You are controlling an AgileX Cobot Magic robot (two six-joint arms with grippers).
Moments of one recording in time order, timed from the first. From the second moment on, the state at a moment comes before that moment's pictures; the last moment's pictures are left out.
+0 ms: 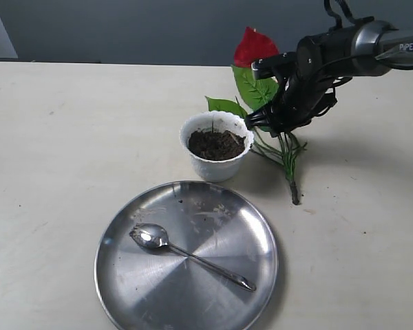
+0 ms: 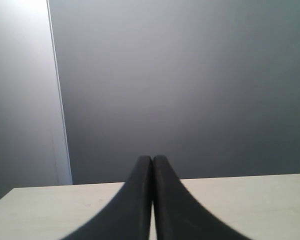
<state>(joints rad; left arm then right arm) 0.09 0.00 0.00 0.69 -0.15 -0.67 0.46 2.19 -1.50 -0.05 0.61 0.00</state>
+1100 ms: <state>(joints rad) 0.09 0.00 0.00 0.69 -0.15 -0.67 0.46 1.89 -1.43 -0.15 0.49 0.10</state>
